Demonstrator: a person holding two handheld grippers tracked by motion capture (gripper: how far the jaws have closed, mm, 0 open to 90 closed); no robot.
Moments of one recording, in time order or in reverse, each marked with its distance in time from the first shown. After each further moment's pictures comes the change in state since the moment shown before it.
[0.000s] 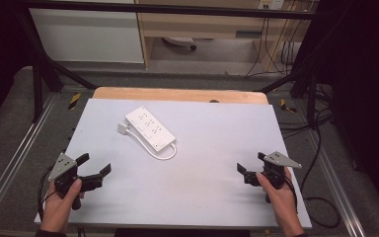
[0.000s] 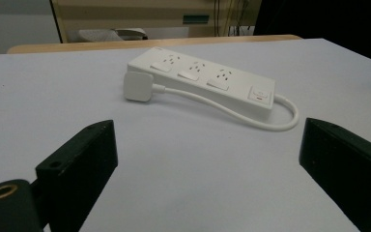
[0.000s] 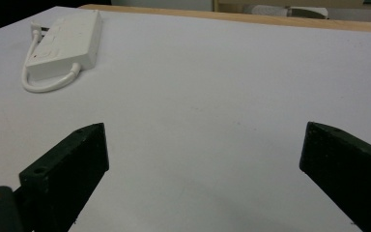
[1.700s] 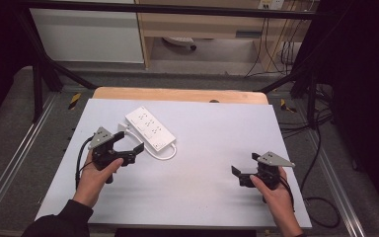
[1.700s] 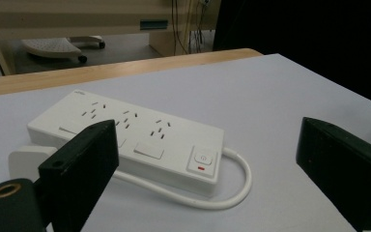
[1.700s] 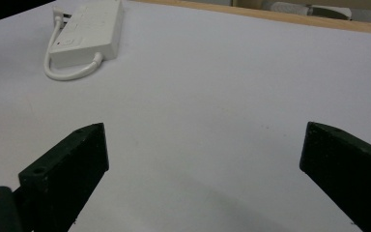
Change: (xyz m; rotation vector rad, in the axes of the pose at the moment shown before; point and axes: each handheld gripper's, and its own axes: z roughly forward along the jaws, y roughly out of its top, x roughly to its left) left arm -0.045 0.056 0.086 0.007 -0.151 0.017; right arm 0.013 0.003 0.006 0.026 0.051 -0.059
